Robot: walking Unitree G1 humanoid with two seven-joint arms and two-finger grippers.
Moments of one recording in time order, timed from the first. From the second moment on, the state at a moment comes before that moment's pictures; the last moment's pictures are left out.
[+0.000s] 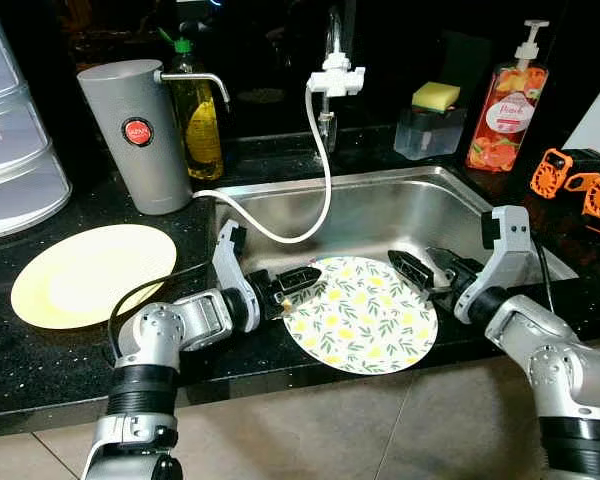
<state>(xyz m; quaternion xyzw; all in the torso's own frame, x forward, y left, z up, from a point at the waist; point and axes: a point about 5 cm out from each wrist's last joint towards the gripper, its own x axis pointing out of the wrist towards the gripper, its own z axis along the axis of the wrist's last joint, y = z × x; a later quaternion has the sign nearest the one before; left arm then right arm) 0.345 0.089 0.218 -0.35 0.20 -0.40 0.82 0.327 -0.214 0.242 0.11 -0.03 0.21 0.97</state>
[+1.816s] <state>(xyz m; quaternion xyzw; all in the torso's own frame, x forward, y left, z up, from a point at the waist) 0.399 0.160 0.255 -0.30 0.05 -0.17 0.94 0.348 -0.166 0.253 0.09 -0.05 0.20 0.97</state>
